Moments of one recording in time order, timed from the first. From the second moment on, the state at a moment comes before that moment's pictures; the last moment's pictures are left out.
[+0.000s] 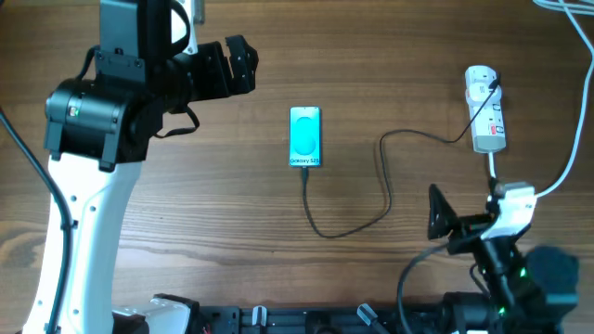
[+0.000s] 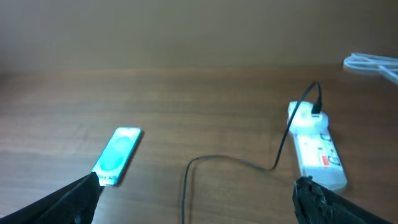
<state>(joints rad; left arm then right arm) -0.25 1.47 1.88 -1.15 0.16 -0.37 -0.03 0.21 0.58 -0.64 -0.20 0.04</state>
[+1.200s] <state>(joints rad) -0.25 1.47 1.88 -1.14 0.16 -0.37 0.09 0.02 0.01 0.00 -0.12 -0.10</state>
